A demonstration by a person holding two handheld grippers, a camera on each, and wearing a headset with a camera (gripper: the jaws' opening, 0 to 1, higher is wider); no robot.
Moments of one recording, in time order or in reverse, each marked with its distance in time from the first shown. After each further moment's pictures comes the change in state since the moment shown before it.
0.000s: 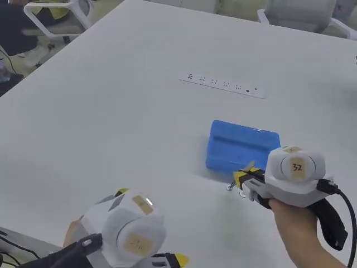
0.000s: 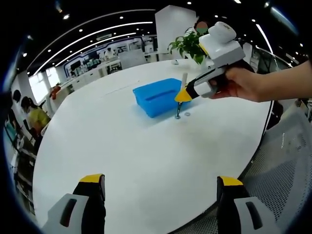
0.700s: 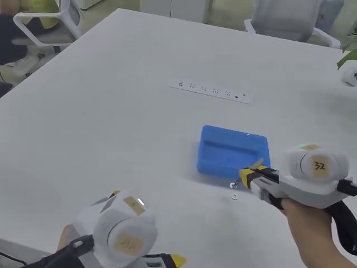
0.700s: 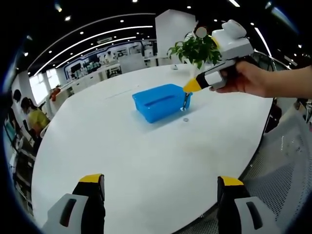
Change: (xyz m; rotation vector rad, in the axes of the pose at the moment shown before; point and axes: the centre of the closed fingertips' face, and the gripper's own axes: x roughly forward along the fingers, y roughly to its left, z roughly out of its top) left arm -0.002 -0.002 0.007 -0.003 -0.041 -0.006; right arm -0.039 -0.016 0.018 0.036 -0.068 -0.026
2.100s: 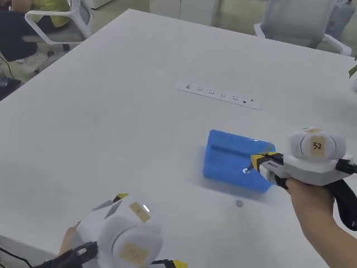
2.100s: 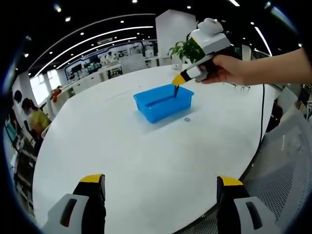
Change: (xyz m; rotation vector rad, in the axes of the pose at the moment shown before) left arm 0.000 0.002 -0.001 0.002 0.005 0.009; right arm 0.036 -0.035 0.022 -0.059 0.023 -0.075
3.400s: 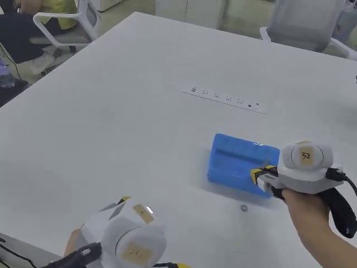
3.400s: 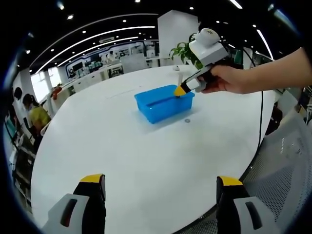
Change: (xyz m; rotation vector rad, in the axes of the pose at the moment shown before) left arm 0.000 0.000 0.002 -0.021 -0.010 -0.005; right arm 0.015 0.000 -0.019 0.022 0.062 0.016
